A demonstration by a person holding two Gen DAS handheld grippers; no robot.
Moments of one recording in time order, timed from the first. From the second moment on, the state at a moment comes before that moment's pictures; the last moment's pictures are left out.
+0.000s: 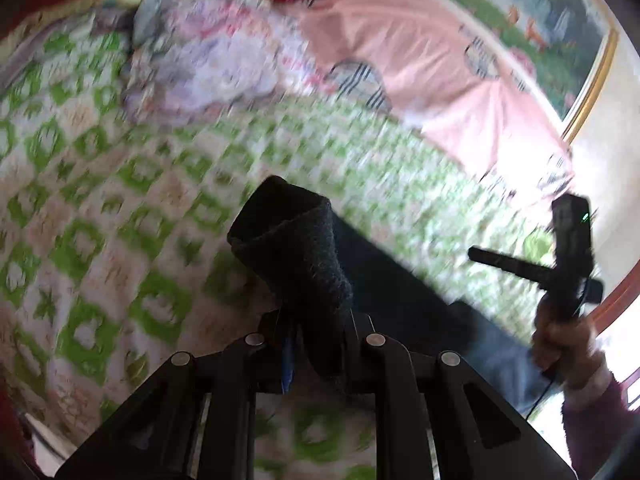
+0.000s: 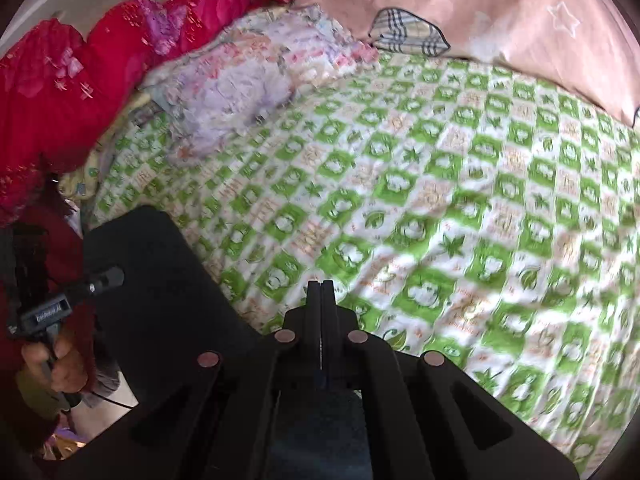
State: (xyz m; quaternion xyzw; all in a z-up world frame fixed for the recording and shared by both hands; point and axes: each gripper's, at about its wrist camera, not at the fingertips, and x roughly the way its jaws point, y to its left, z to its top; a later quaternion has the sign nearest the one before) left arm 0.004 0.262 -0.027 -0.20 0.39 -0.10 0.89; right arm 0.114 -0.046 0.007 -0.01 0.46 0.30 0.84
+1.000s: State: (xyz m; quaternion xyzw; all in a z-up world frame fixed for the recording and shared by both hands) left arm -0.020 0.241 -0.016 0.03 0.40 -0.06 0.92; right arm 0.057 -0.101 0.002 0.09 0.44 0.25 0.86
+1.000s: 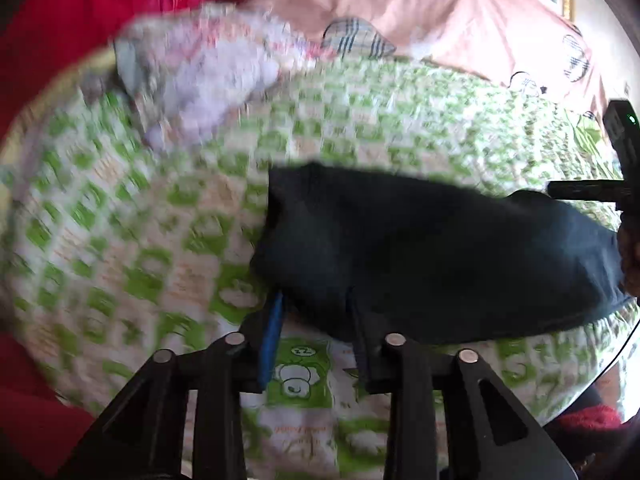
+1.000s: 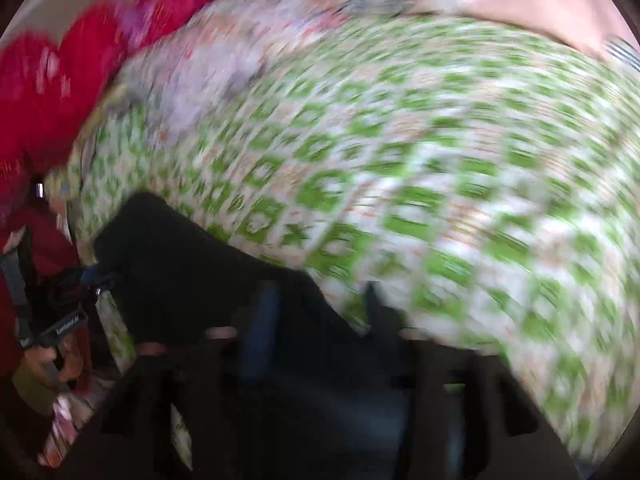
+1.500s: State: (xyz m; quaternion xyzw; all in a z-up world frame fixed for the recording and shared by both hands) left arm -0.059 -0.007 -0.009 0.25 0.34 -0.40 0.81; right arm -0.145 -0.287 -0.005 0.25 0.39 0.07 0.88
